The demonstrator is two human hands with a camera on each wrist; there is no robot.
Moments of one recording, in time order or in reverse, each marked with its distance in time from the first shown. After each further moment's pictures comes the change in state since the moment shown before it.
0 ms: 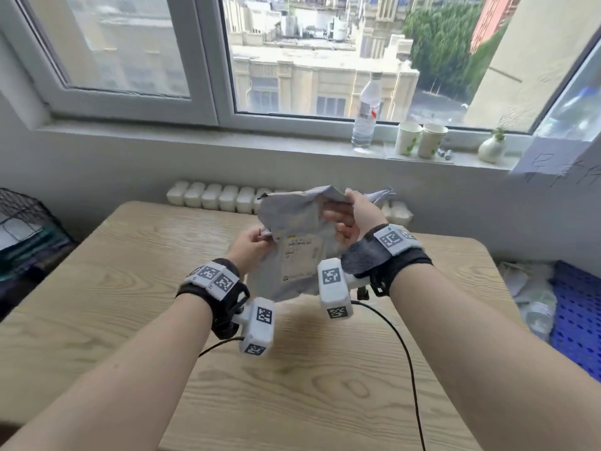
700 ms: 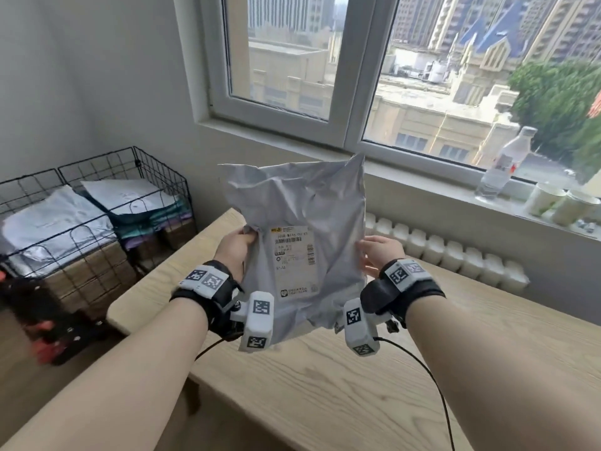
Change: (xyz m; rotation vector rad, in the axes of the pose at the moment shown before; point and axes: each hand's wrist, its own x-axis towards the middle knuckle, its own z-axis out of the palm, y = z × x) left_hand -0.070 -0.060 -0.233 -0.638 0.454 -0.110; right_hand -0.030 0.089 0.183 -0.446 -0.085 -0.183
